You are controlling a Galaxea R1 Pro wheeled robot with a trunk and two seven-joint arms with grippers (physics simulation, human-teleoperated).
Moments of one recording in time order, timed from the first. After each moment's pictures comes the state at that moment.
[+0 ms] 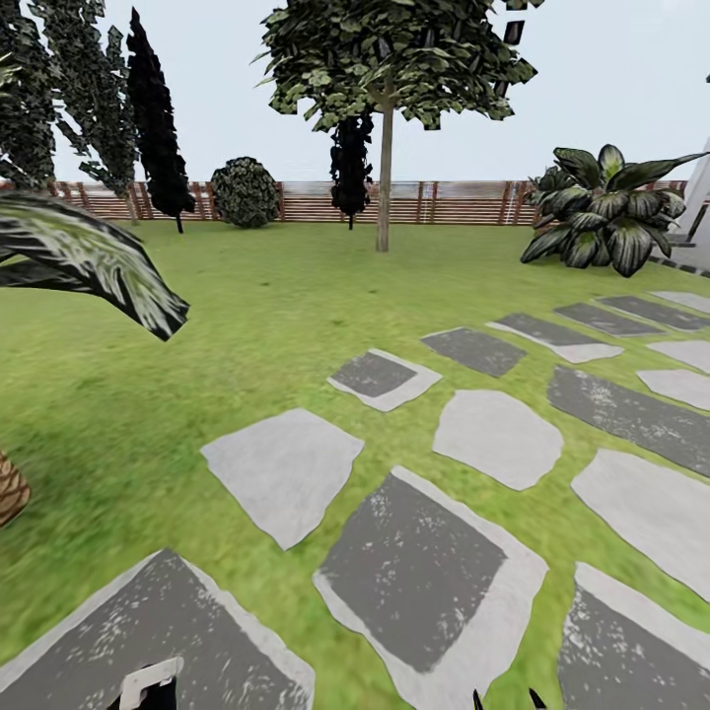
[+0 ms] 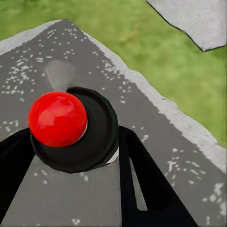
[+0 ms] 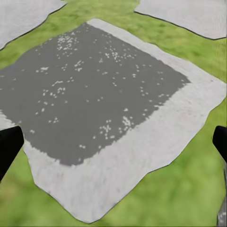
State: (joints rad) left arm -0.25 0.10 0.22 -0.39 0.10 -0.34 0.00; right arm -0.29 -0.04 0.00 -0.03 0.01 -0.92 0.00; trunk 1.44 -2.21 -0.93
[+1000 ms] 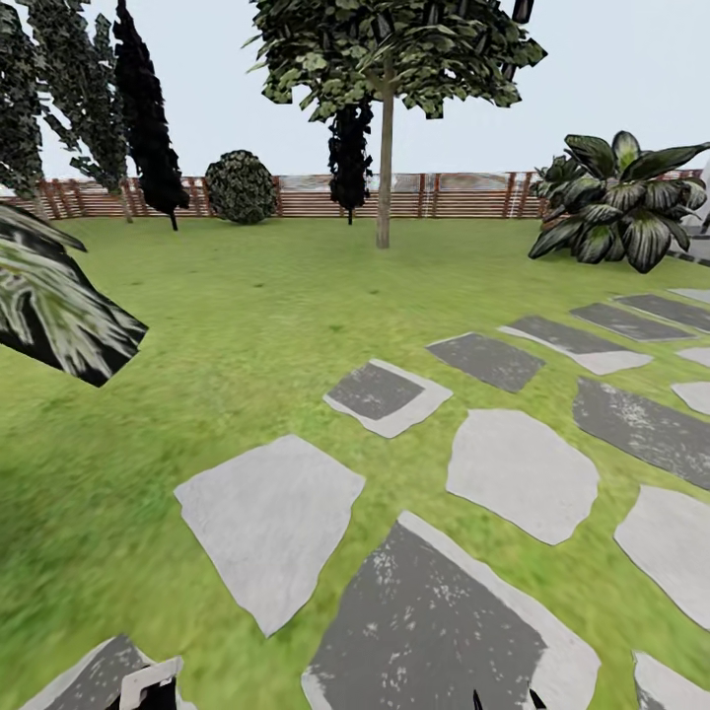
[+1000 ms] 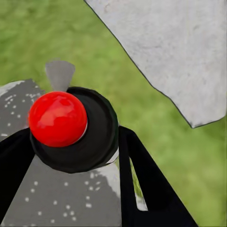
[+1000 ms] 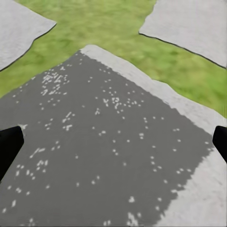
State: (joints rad) left arm -0.25 0.10 0.22 -0.39 0.10 -0.34 0.00; right arm -0.29 -0.04 0.00 -0.03 0.01 -0.92 0.00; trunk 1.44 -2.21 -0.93
